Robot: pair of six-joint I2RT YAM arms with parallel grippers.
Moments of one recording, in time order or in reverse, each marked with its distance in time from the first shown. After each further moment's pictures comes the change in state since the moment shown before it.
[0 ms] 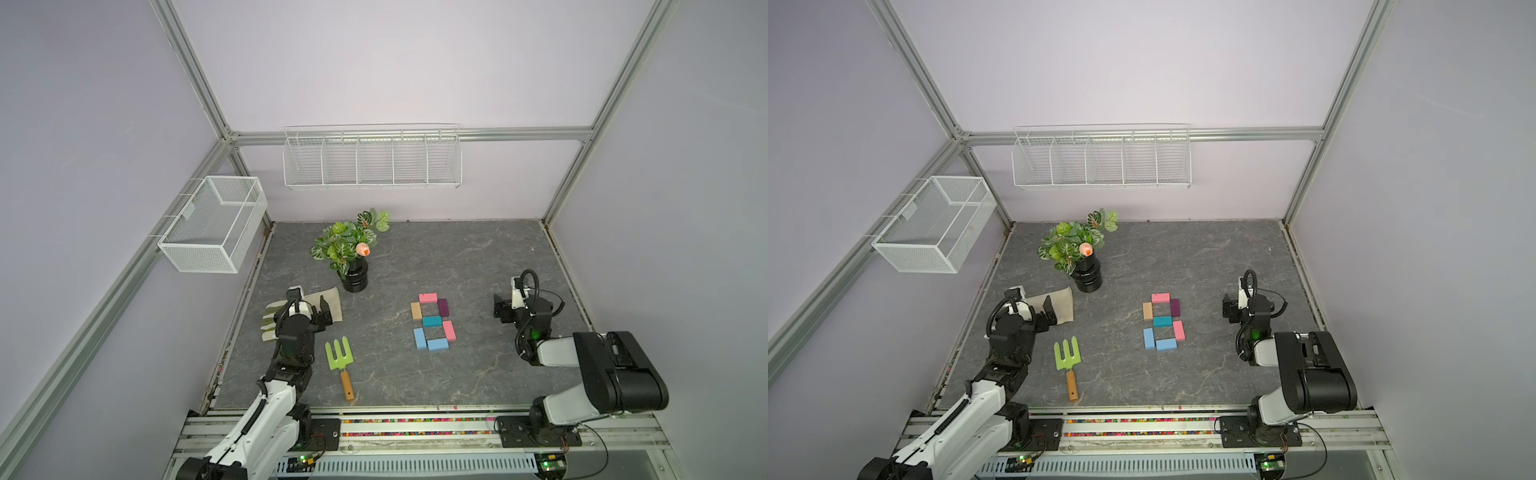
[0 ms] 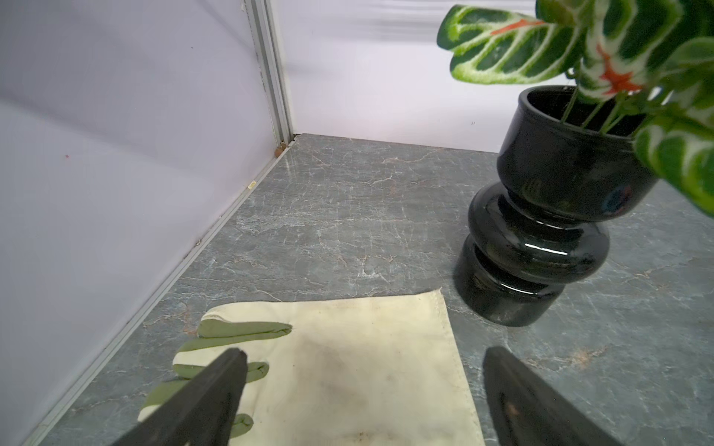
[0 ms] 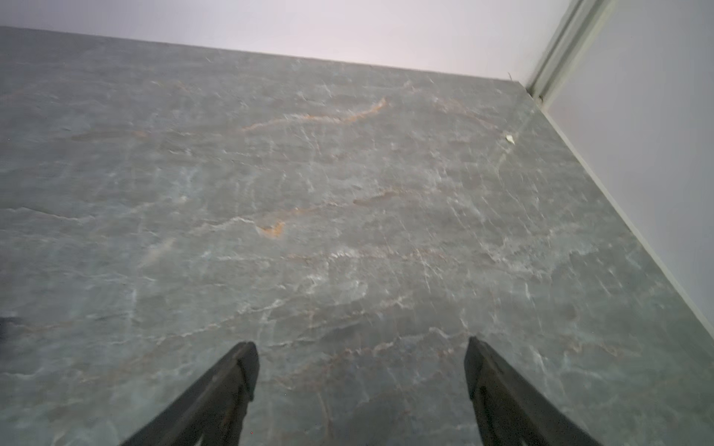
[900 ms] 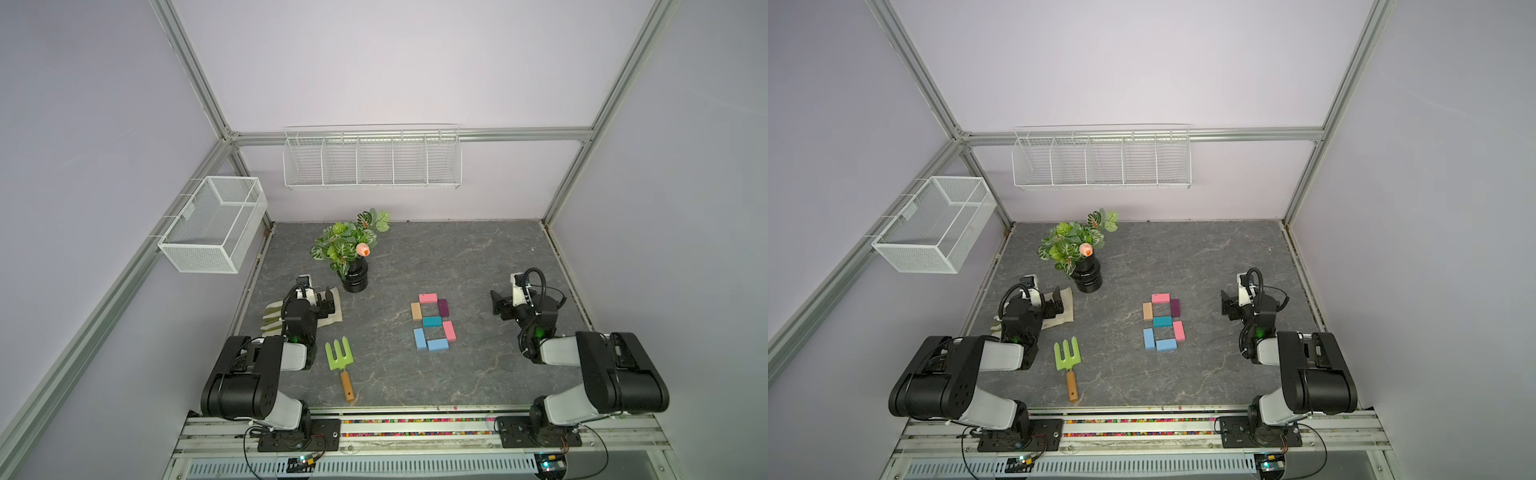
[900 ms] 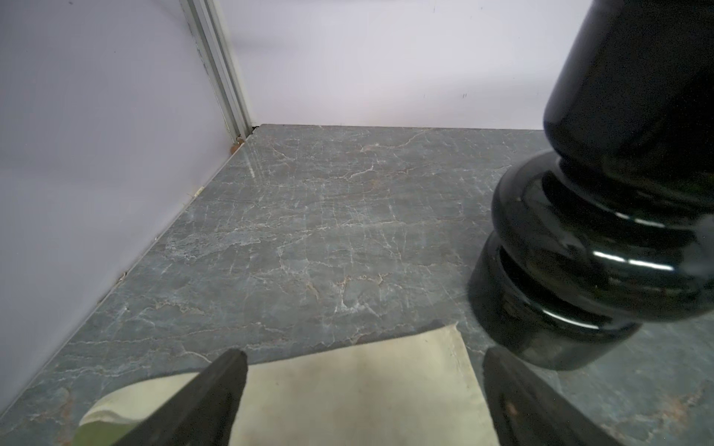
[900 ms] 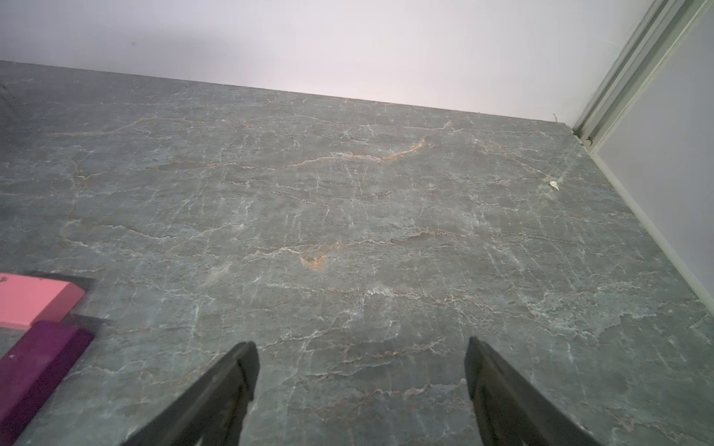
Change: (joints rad) left arm 0.115 0.684 0.140 0.537 0.186 0.092; right arm -0.048 0.000 0.027 0.009 -0.172 -0.012
